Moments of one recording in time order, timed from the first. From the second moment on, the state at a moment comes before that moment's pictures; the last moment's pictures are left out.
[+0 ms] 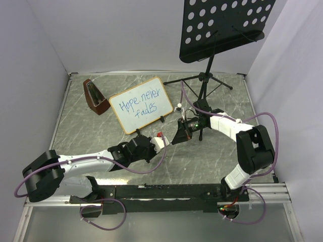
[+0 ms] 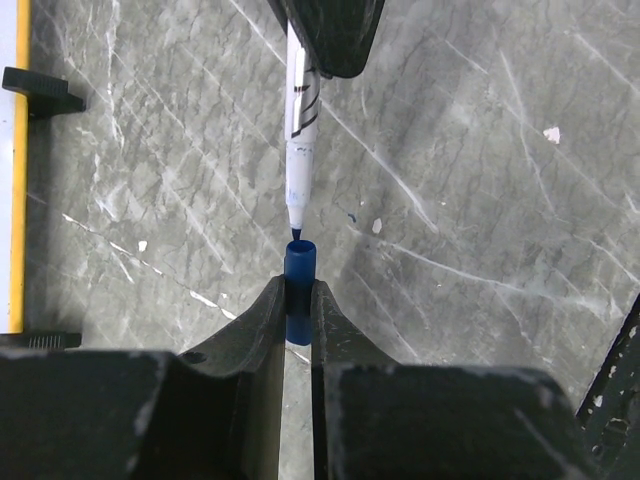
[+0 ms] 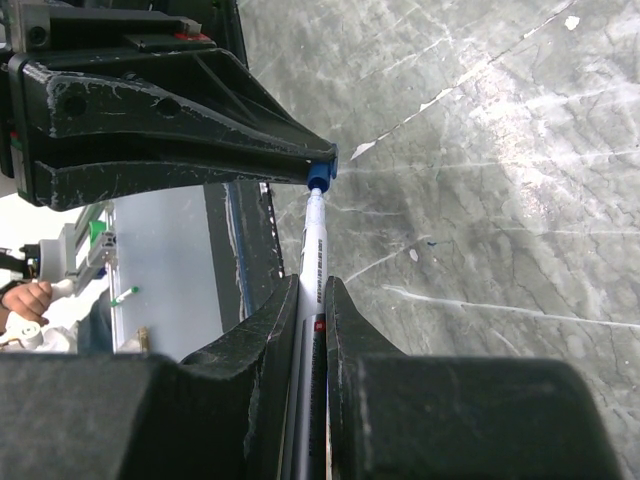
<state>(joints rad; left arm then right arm) -1.04 1.25 0.57 0.13 -0.05 0.14 0.35 1.60 0.96 -0.52 -1.13 -0.22</state>
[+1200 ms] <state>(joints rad) -1.03 1.39 0.73 0.01 0.00 0.12 0.43 1.66 0.99 -0.53 -1.05 -0.22</state>
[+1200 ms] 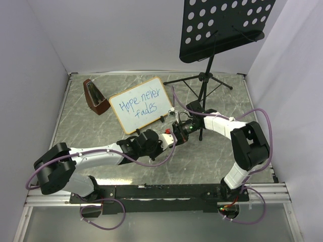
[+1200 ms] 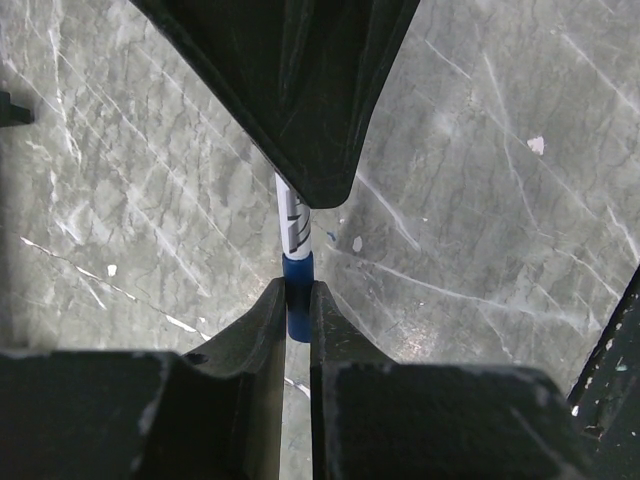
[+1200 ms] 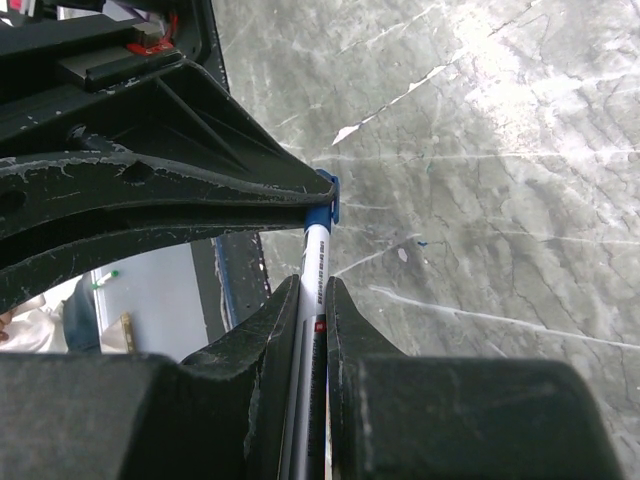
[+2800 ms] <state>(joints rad) -0.96 1.08 0.61 0.28 0.06 -0.04 0.49 1.71 1.02 -0.52 -1.15 -0.21</state>
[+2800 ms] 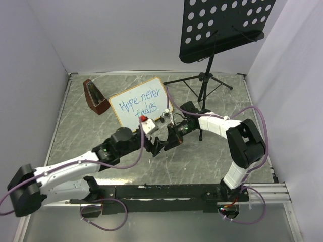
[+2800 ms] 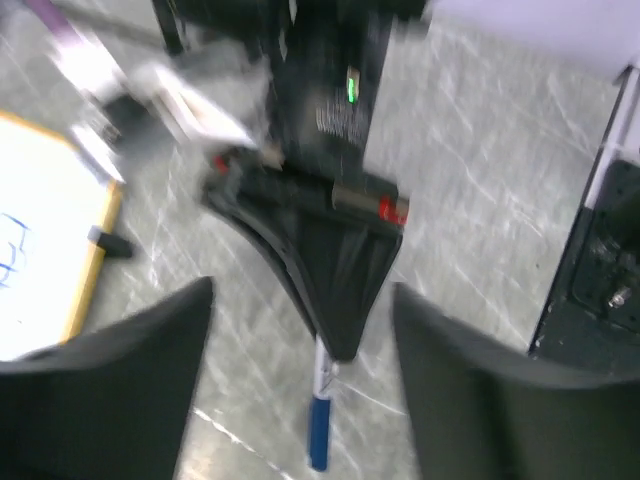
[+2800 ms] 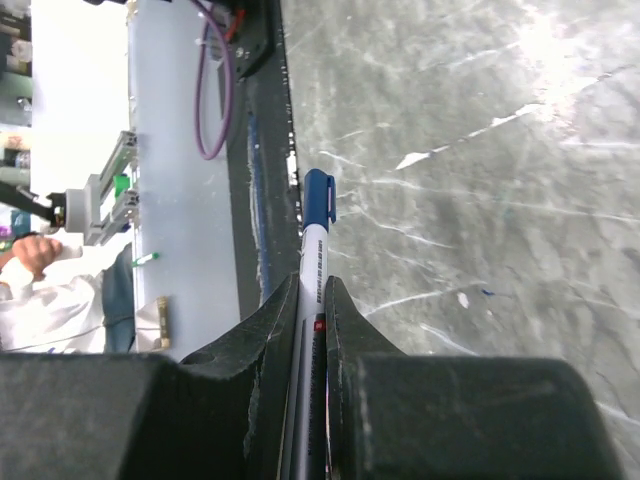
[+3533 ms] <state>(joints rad) -1.11 1.16 0.67 -0.06 -0.17 -0.10 0.44 1.76 1.02 -0.47 -1.18 -0.09</state>
